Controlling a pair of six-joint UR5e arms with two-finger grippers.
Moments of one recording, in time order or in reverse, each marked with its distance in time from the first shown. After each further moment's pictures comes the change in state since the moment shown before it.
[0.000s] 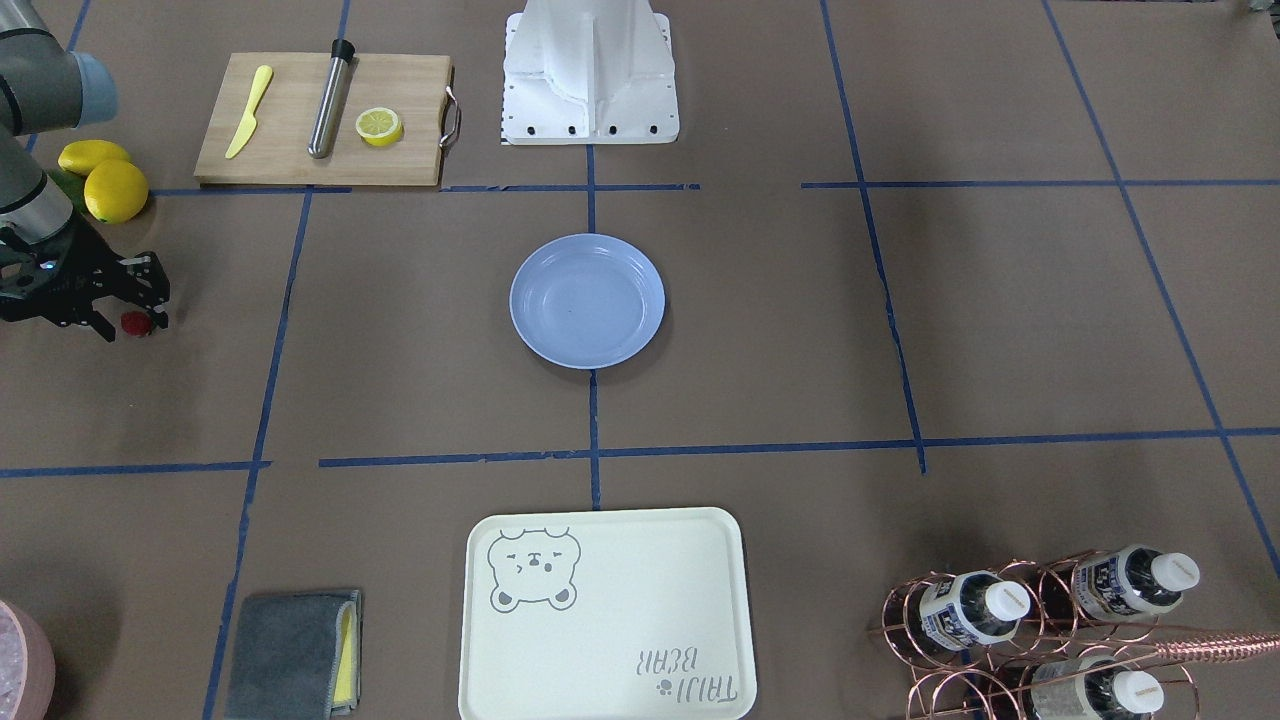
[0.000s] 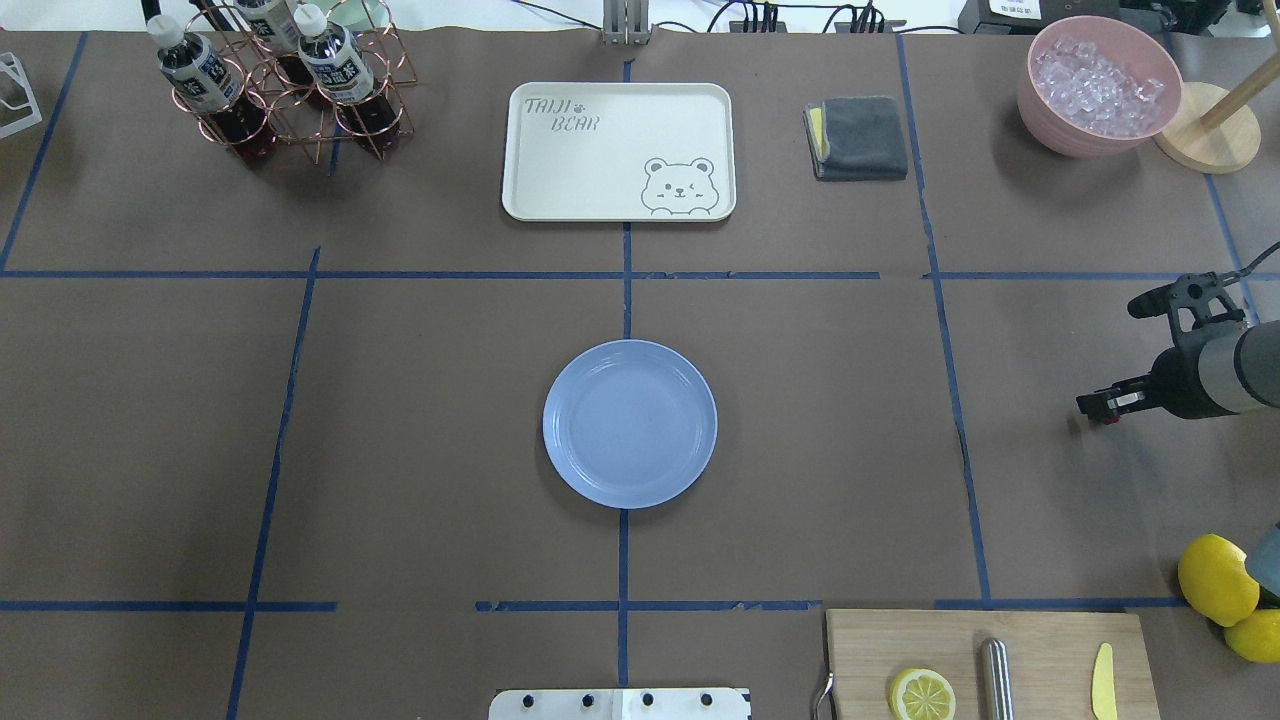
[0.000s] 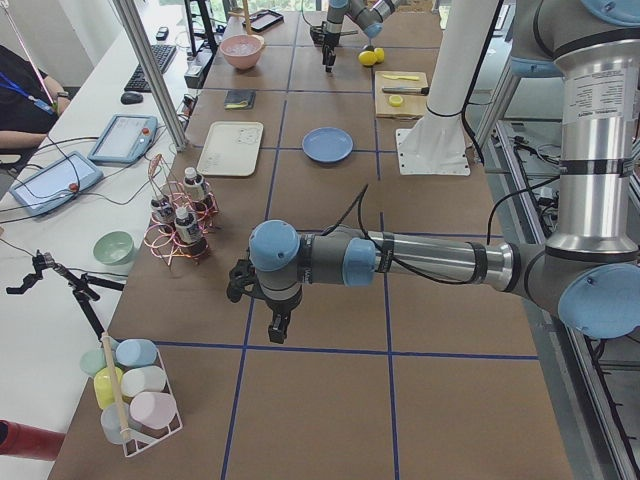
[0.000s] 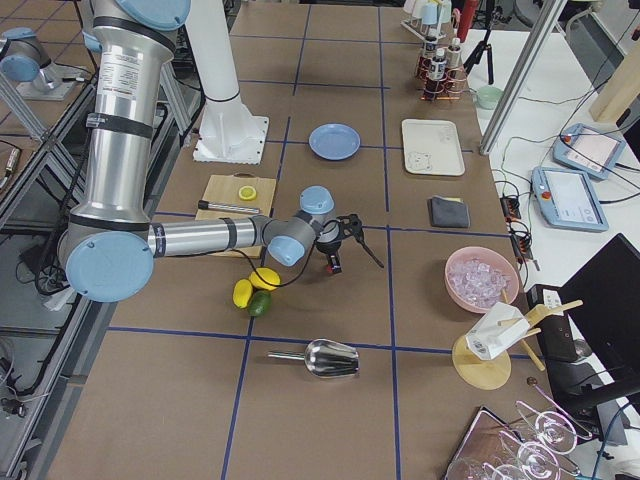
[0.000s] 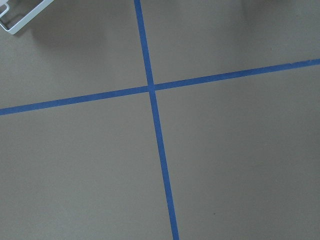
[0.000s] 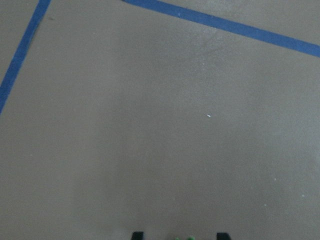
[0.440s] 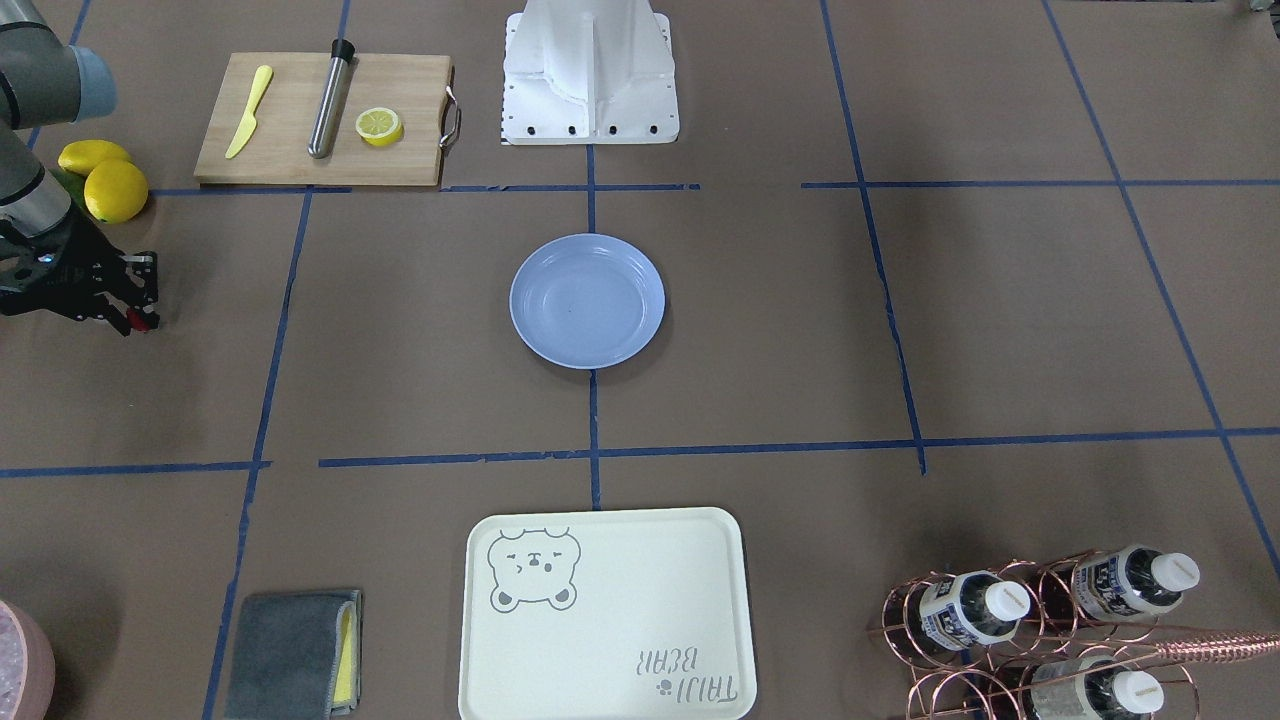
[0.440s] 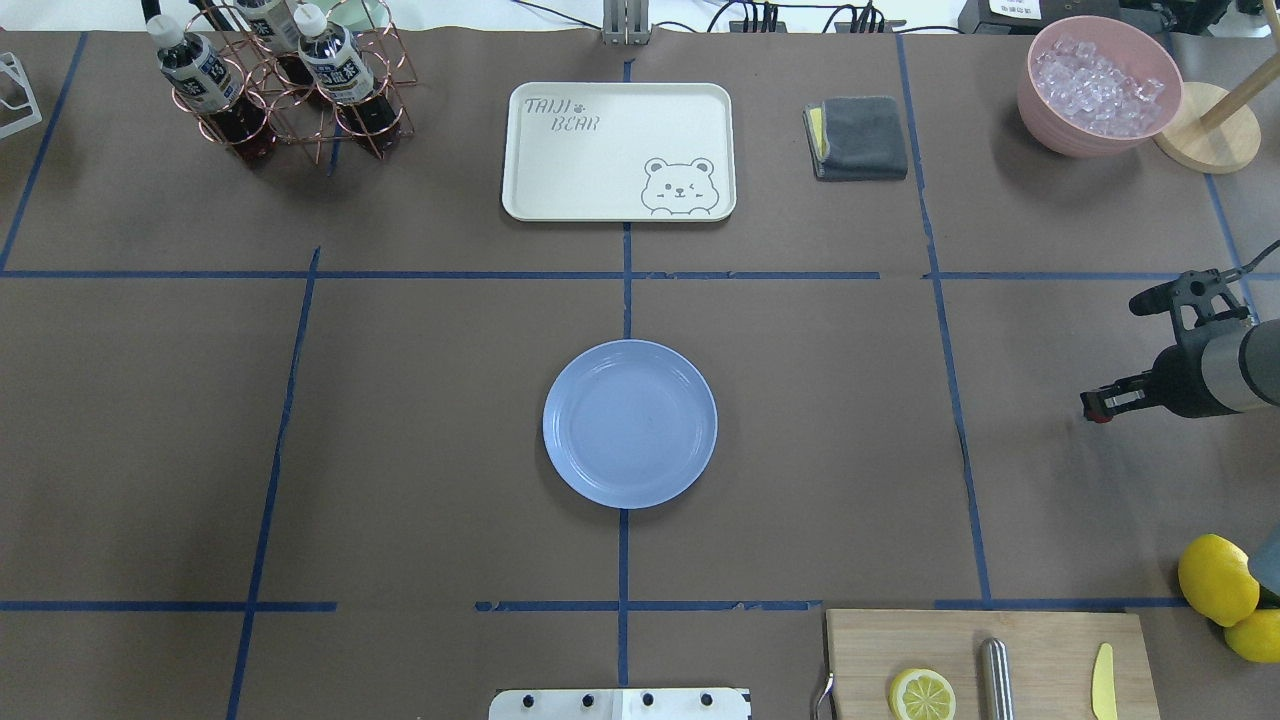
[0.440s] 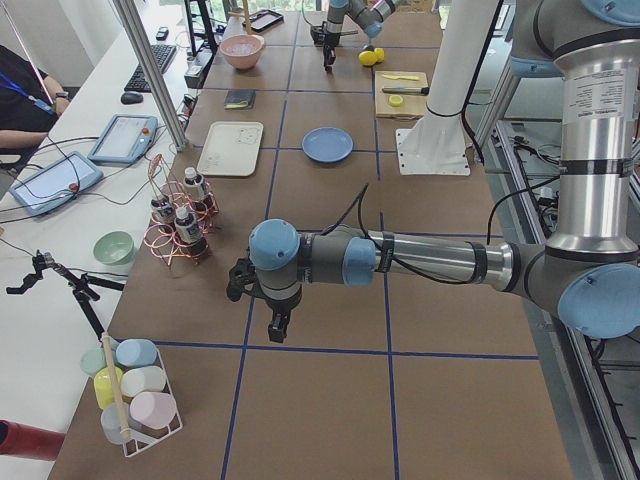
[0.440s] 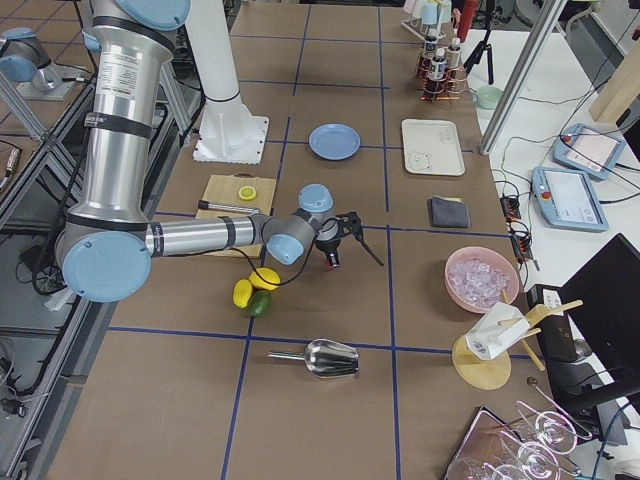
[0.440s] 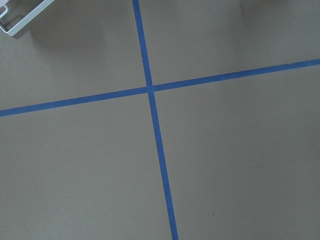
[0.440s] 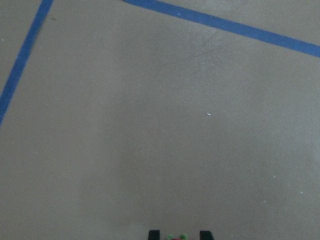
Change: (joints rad) left arm 0.000 -0.003 -0.003 0.000 0.000 0.000; right arm 0.002 -0.004 0.057 -0.021 0.008 0.003
